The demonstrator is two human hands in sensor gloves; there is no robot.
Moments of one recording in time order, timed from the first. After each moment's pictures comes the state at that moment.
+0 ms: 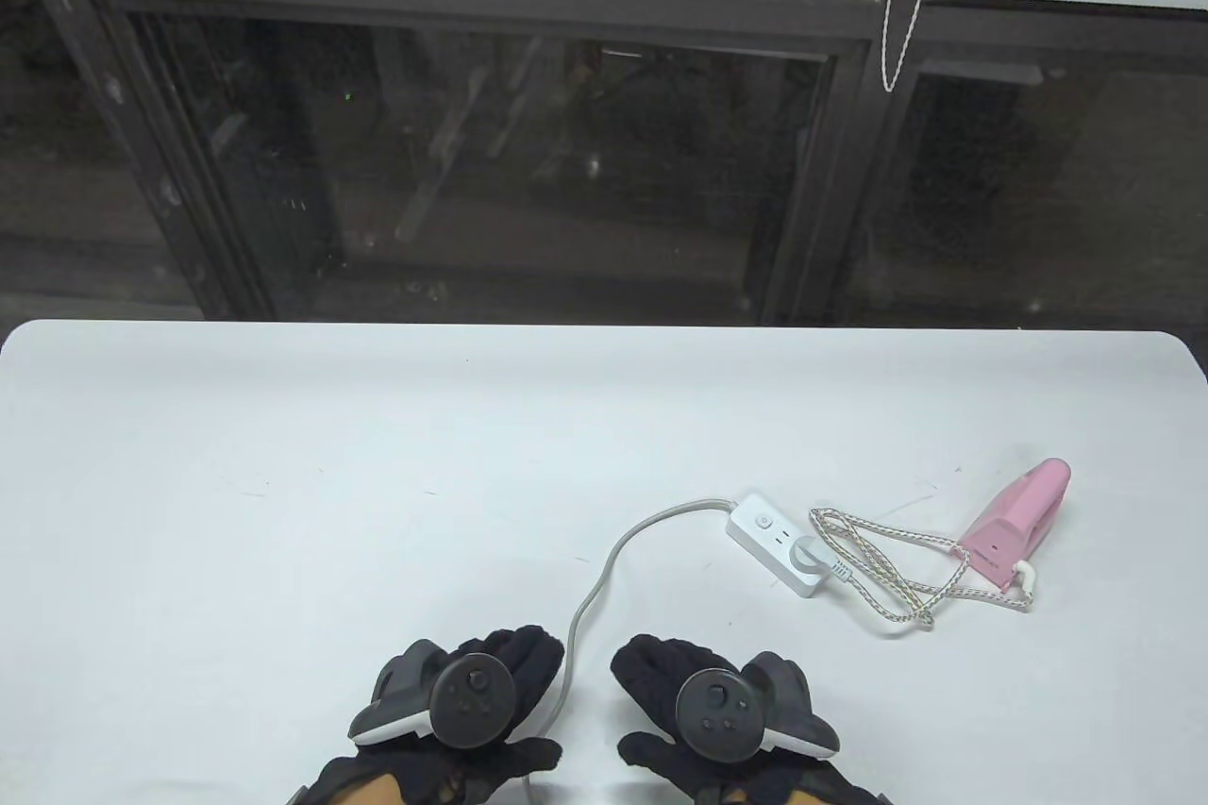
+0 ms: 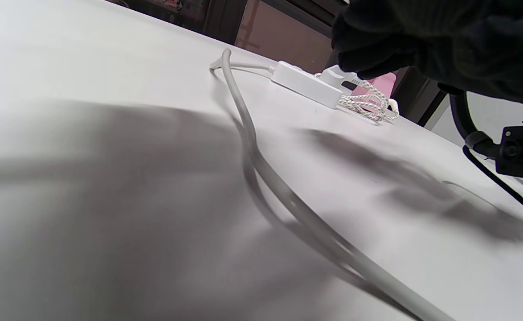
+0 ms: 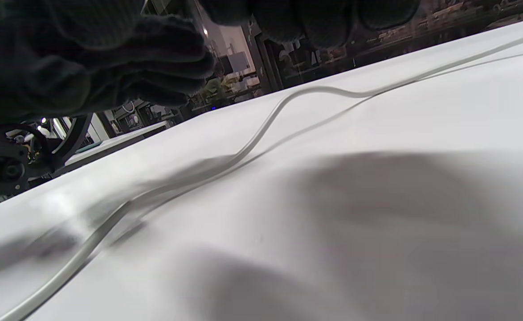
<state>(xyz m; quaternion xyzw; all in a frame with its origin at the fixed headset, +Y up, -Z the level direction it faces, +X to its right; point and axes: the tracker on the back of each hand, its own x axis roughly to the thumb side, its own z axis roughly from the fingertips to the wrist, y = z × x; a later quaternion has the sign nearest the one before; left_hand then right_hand) -0.153 -0.742 -0.271 -0.16 -0.31 0.13 0.93 0.090 -0.737 -0.266 0.32 0.09 0.93 0.16</state>
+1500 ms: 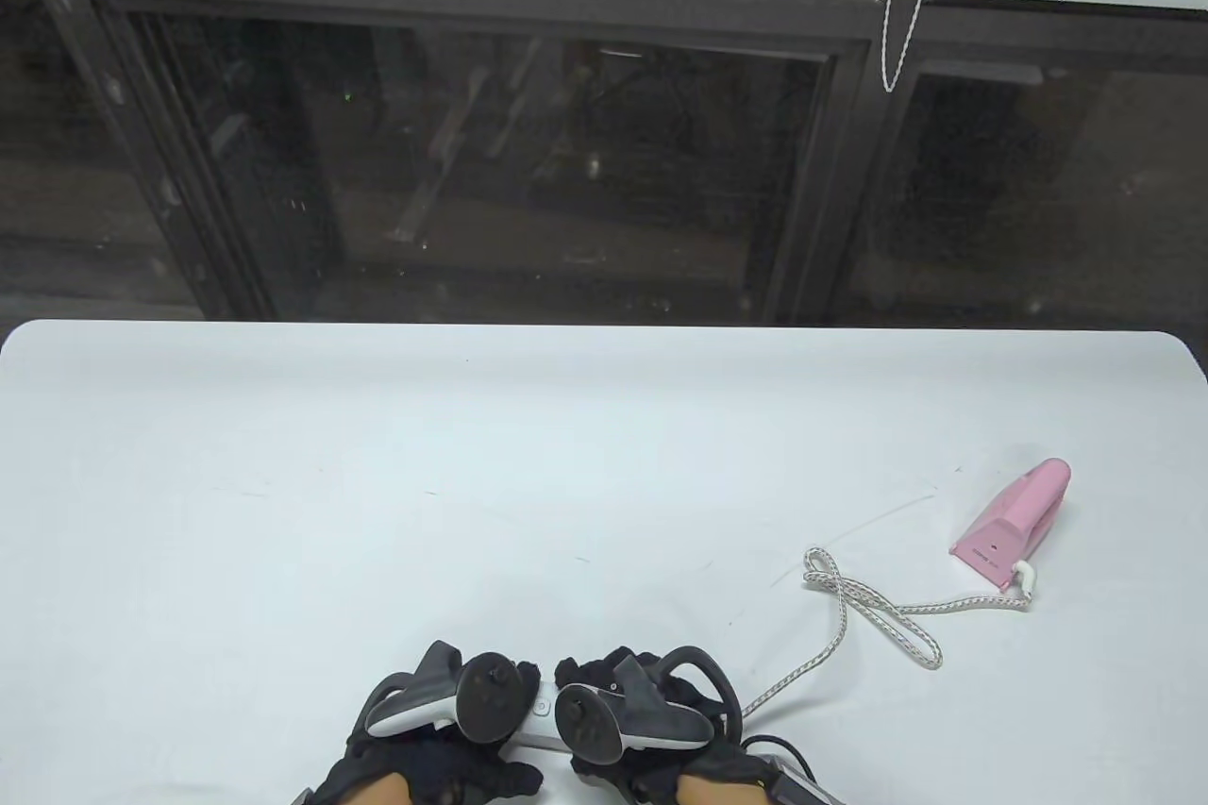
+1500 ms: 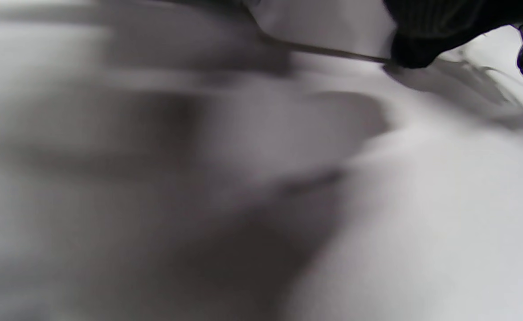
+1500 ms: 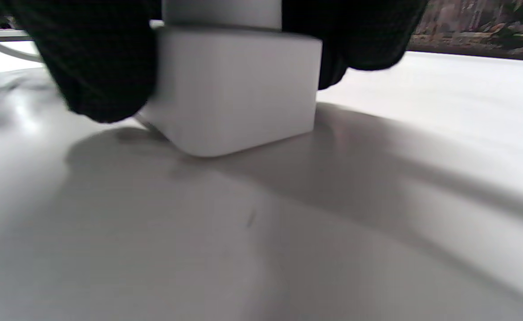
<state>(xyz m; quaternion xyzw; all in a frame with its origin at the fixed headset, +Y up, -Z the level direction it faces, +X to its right) -0.153 -0.774 -0.272 -0.31 -0.25 0.05 0.91 0.011 -0.764 -0.272 0.34 0.09 0.94 -0.03</state>
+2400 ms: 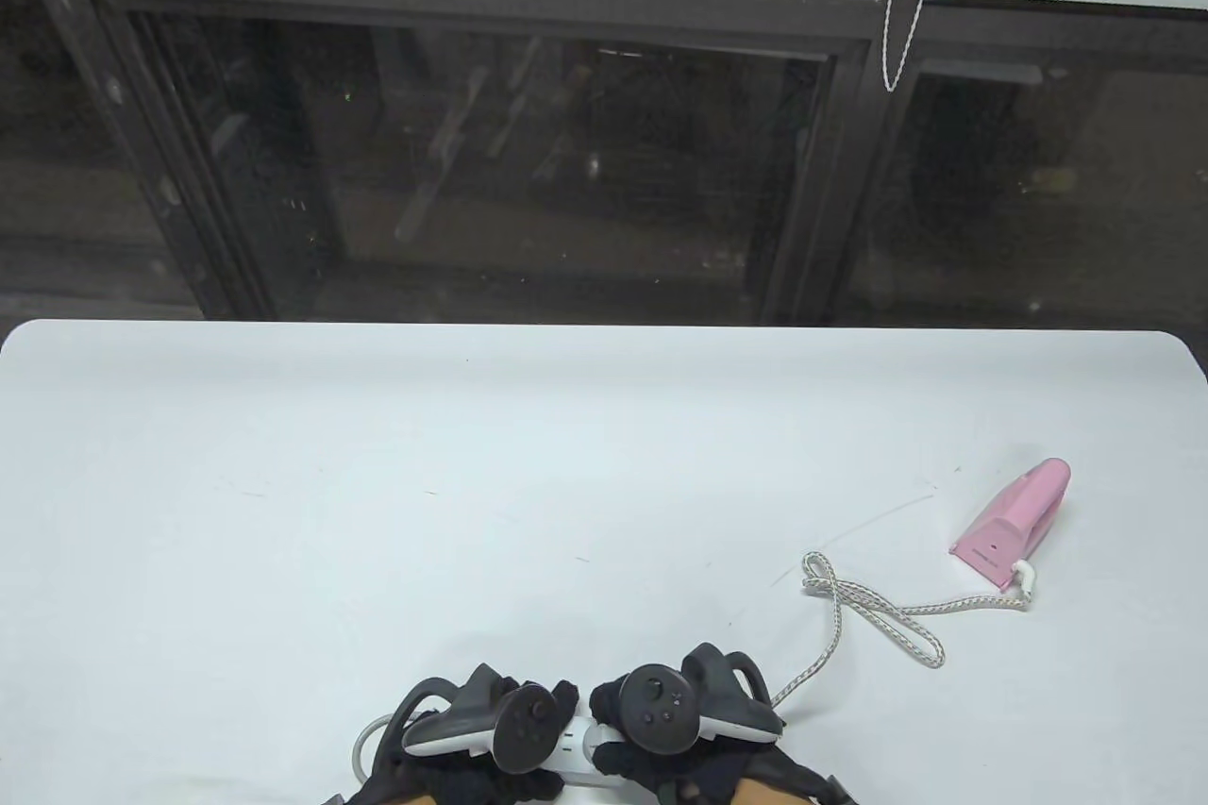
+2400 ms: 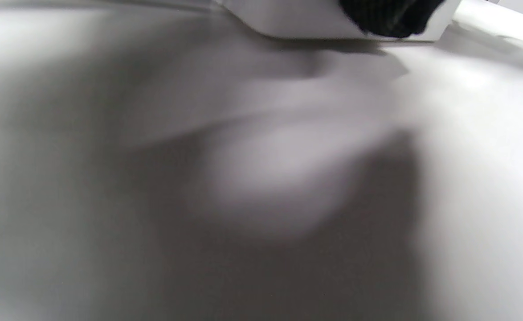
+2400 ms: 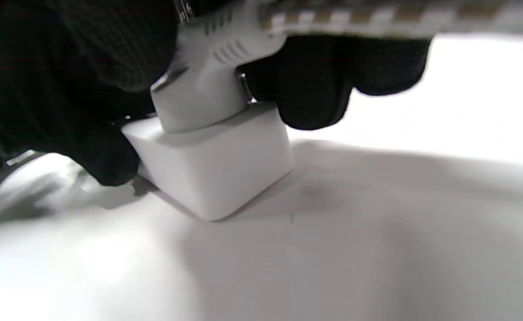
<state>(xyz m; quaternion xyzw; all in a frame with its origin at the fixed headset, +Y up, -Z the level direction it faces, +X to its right) -0.129 -0.788 -0.265 -0.26 -0.30 0.00 0.92 0.048 -0.745 -0.271 0.33 0.12 0.93 0.09</state>
